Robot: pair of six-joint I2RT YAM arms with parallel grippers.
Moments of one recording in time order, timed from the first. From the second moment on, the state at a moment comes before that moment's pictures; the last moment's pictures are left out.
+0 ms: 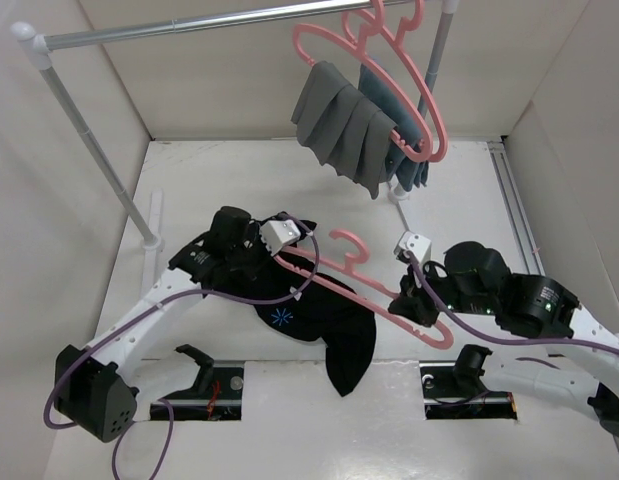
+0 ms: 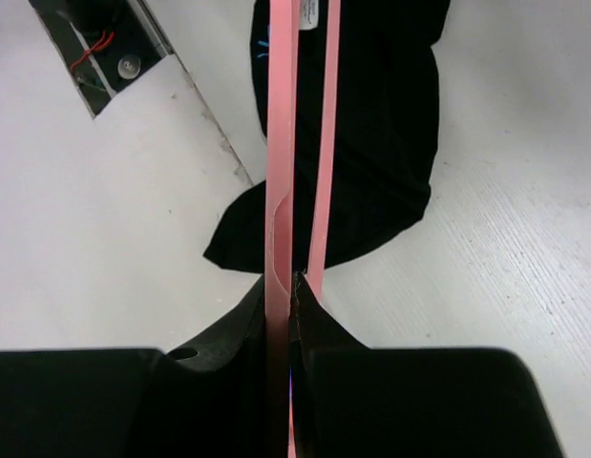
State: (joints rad) left arm -0.51 1.06 0.82 -0.53 0.23 0.50; right arm 1.00 0.77 1.11 -0.95 -0.14 0.15
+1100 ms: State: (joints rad) left arm -0.51 1.15 1.13 -0.74 0.50 0.48; right arm 1.03 0.82 0.98 -0.79 -0.05 0.15
